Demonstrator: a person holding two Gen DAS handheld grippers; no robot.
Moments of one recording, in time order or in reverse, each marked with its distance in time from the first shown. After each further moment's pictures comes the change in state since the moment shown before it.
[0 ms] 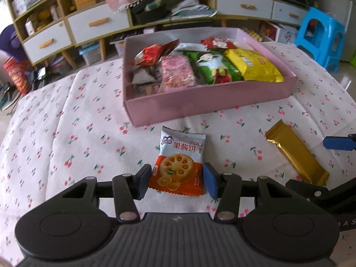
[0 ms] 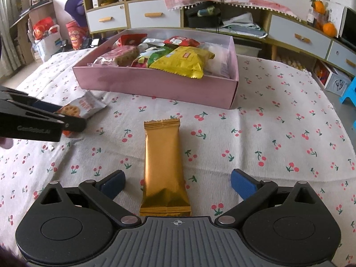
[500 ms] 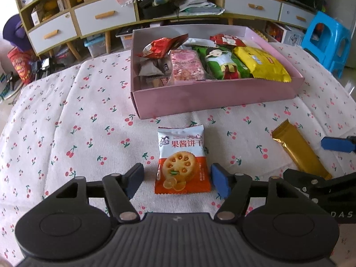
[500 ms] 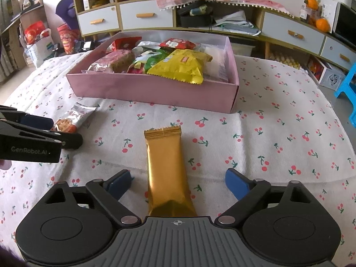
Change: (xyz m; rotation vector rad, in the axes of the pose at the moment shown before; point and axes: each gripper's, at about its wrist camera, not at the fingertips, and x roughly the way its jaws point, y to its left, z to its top) left arm 0.004 0.007 -0.002 -0.046 0.010 -0.003; right arm 0.004 0.007 0.009 0.039 0.005 -0.028
